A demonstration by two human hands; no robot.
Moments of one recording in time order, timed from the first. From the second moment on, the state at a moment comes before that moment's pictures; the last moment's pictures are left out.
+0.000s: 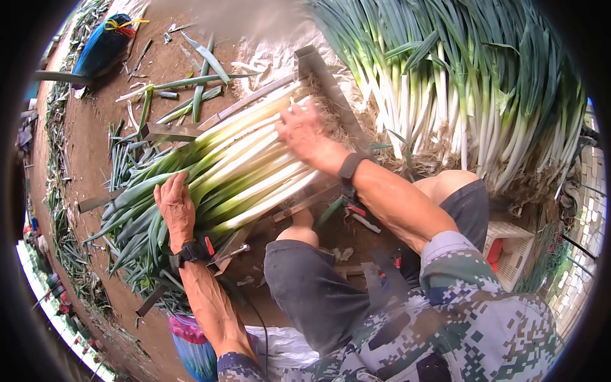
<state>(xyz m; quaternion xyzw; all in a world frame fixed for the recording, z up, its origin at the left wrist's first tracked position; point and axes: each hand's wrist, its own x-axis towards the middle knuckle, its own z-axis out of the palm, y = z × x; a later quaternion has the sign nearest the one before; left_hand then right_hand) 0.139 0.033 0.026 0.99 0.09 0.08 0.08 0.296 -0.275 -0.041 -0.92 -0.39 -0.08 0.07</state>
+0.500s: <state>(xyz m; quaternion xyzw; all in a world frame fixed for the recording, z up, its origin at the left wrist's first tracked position) 0.132 0.018 -0.004 0.99 0.10 0.10 0.07 0.250 -0.247 -0.051 -0.95 -0.29 0.09 0.09</state>
